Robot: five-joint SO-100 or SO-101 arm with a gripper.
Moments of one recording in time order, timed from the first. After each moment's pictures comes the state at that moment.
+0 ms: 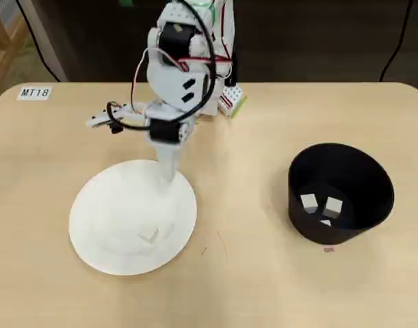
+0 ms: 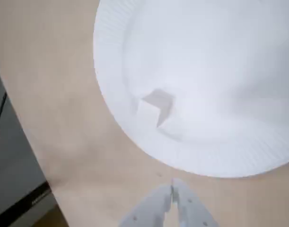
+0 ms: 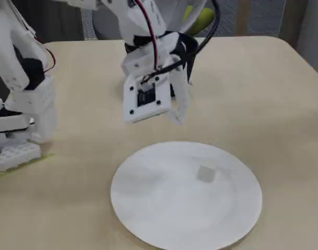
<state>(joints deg) 16.5 105.3 106.9 60.0 -5.3</state>
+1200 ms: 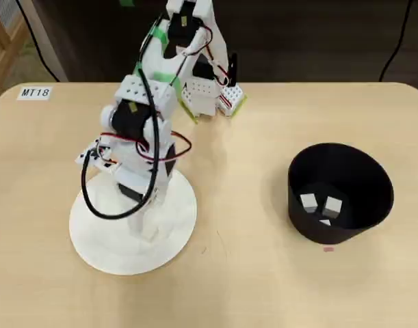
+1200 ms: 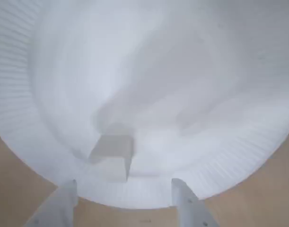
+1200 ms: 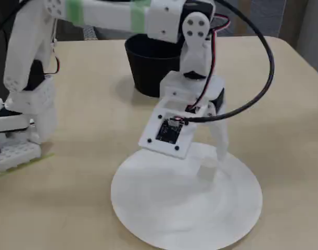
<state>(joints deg) 18.2 66.7 67.2 86.6 6.8</state>
